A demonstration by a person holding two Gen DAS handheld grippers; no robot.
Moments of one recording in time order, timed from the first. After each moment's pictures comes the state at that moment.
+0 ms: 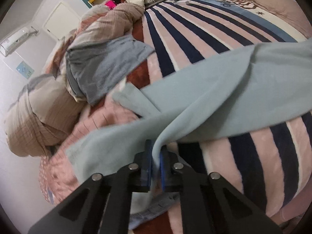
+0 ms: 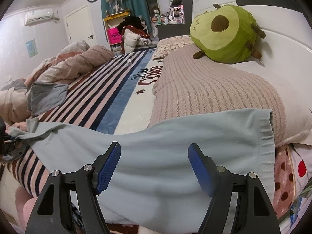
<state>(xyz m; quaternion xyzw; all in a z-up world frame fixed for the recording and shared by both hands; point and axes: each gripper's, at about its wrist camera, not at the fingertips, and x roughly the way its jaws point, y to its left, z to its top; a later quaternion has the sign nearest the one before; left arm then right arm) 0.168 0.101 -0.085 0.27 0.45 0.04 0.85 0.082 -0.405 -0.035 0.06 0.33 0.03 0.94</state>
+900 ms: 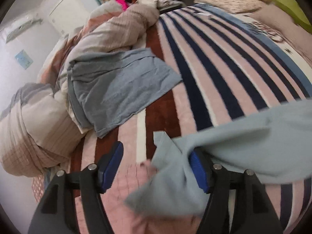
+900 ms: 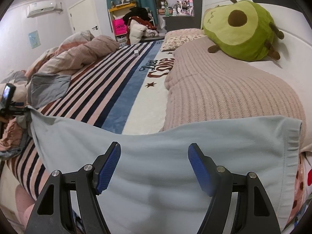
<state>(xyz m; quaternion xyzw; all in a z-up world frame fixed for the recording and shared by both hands) 0.271 0.139 -0.038 0.22 0.45 0.03 0.87 0.119 -0.378 -0.047 0.05 0.36 0.05 0.93</state>
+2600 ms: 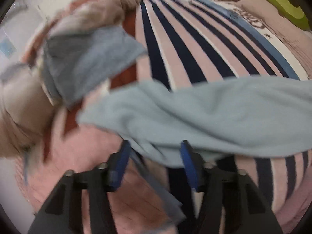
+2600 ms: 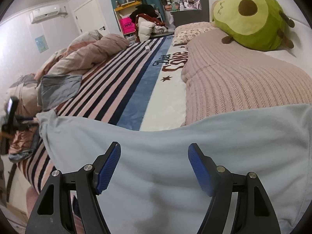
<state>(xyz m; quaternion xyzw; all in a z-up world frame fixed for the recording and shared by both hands) 0.238 0.115 -0.083 0.14 0.54 -0.03 0.83 0.129 -0.362 -0.063 0.08 0.36 0.10 0.92</state>
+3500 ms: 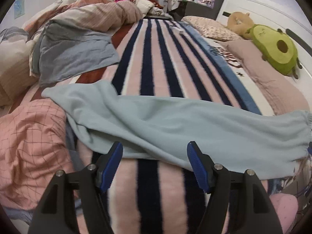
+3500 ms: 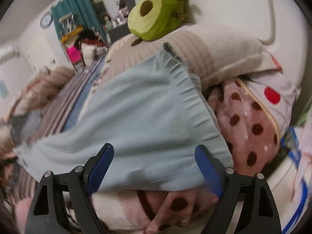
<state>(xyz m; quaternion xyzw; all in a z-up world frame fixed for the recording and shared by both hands) 0.185 0.062 -0.072 -0.02 0.44 -0.08 0.89 0.005 -0.489 -0.090 0.20 0.32 -0.09 0.92</state>
